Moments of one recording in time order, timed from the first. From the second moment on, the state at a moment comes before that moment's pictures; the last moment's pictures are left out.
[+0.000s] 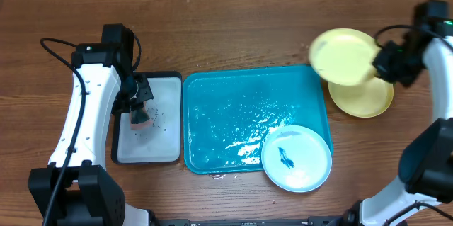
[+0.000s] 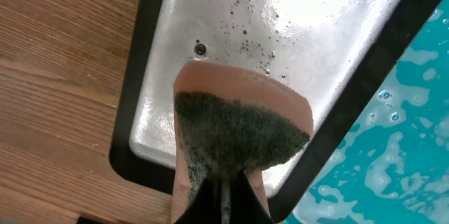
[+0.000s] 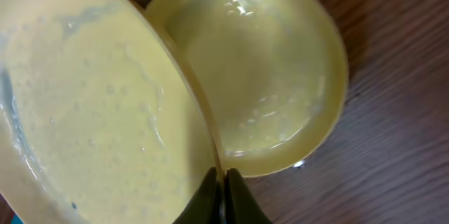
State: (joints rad) left arm 0.03 1.66 1.43 -1.31 -0.09 -0.36; right arm -0.32 1.87 1.64 -1.21 -0.15 0.46
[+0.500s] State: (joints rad) left arm 0.03 1.66 1.43 -1.30 -0.09 -0.35; right arm -0.54 2.02 1.59 -1.22 -0.17 0.44
